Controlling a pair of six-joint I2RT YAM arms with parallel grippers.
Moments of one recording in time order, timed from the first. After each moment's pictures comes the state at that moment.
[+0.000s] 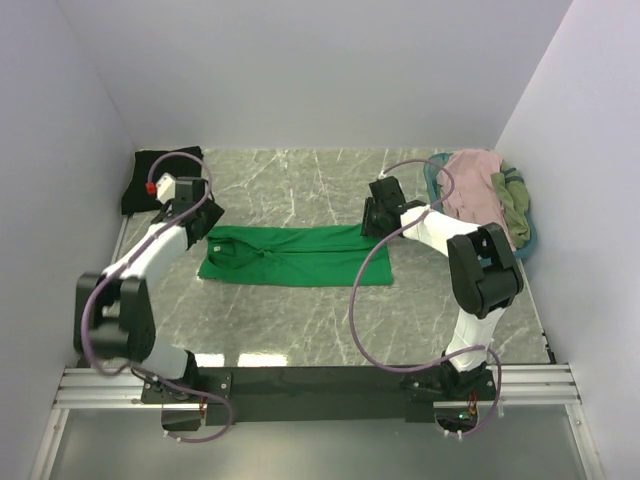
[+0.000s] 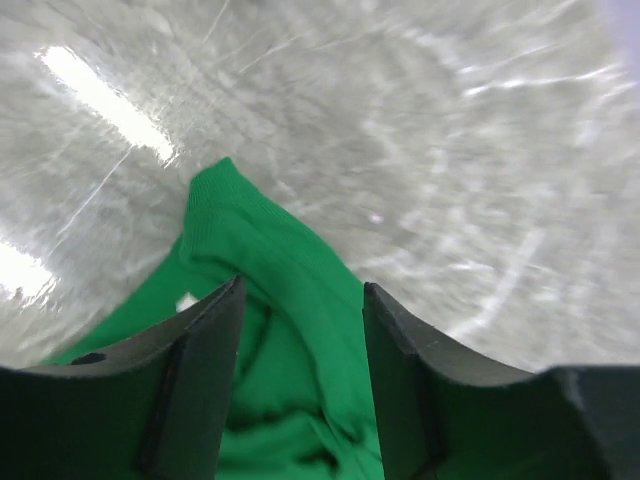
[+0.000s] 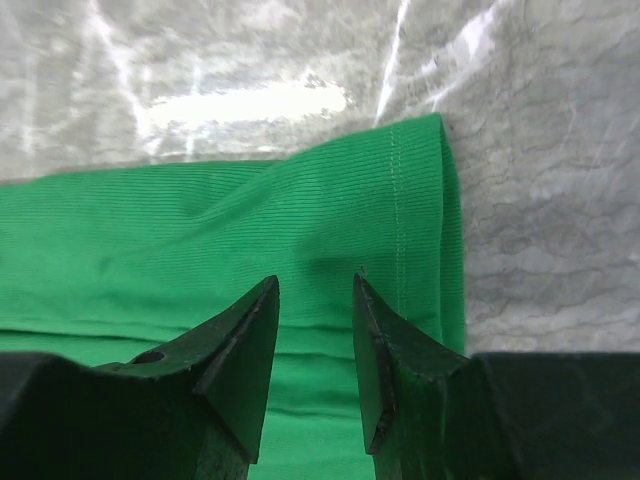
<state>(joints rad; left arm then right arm) -0.09 1.54 0.98 -0.23 -0.26 -0.93 0.38 1.84 1.17 -0.29 0.07 0.49</state>
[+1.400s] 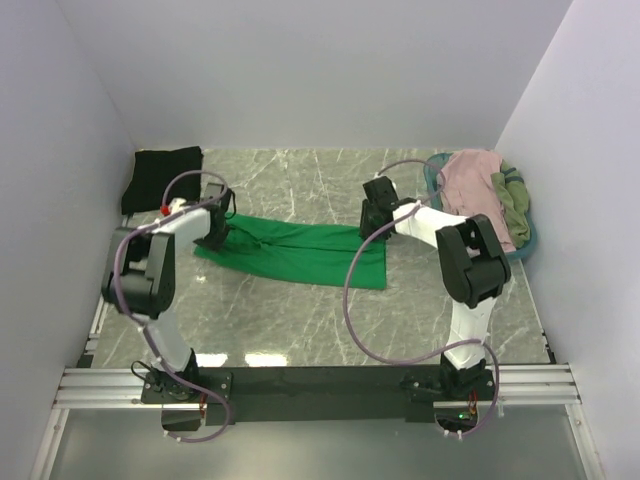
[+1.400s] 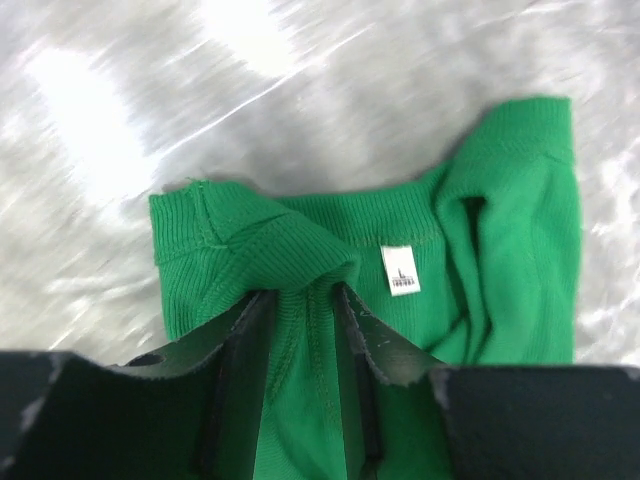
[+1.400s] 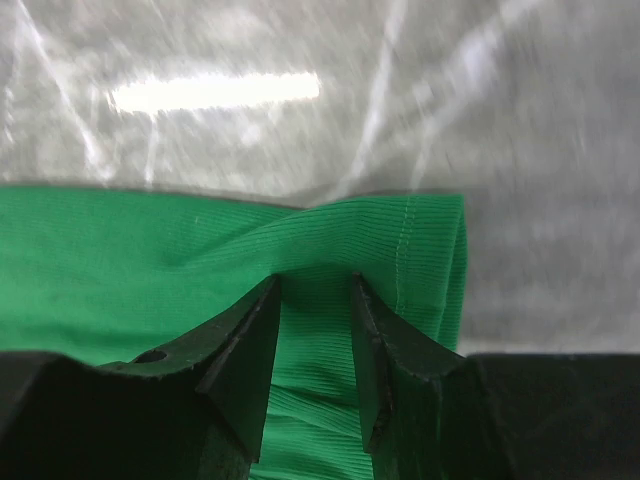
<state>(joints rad) -0.16 1.76 1.08 -0.52 -0.48 -1.29 0.39 1.94 1.26 -0.33 0.12 0.46</state>
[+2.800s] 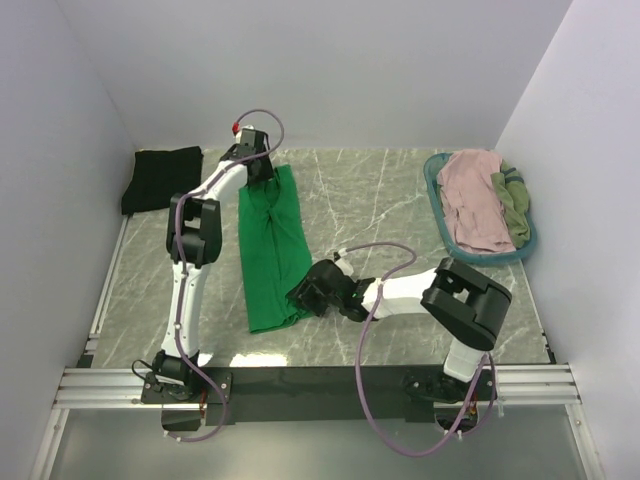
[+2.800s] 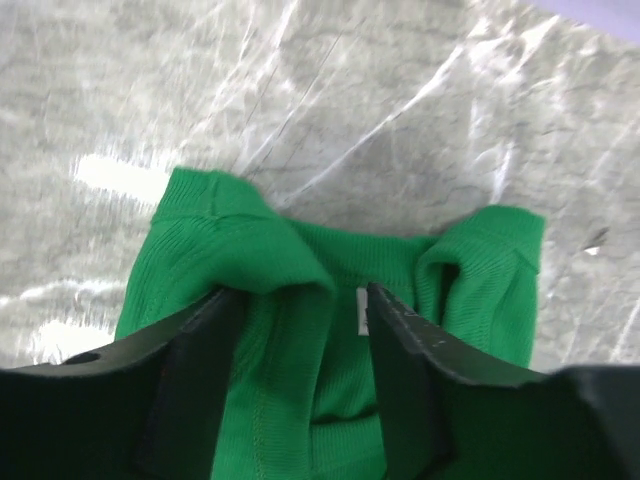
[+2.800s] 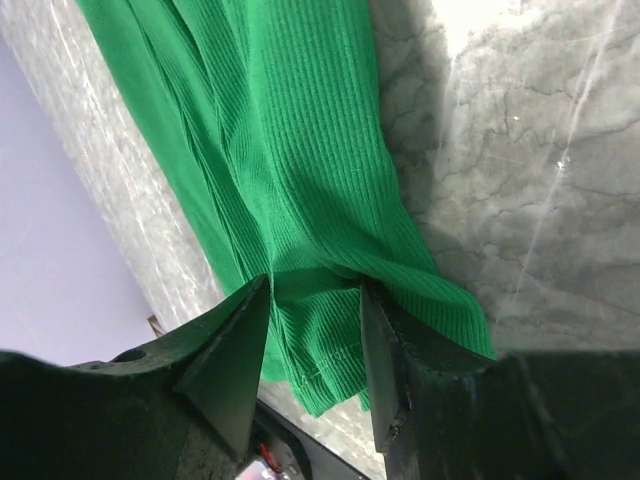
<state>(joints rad) -0.23 2.48 2.11 -0.42 -0.22 -0.48 1.01 1.73 0.76 0.20 0.14 1.50</state>
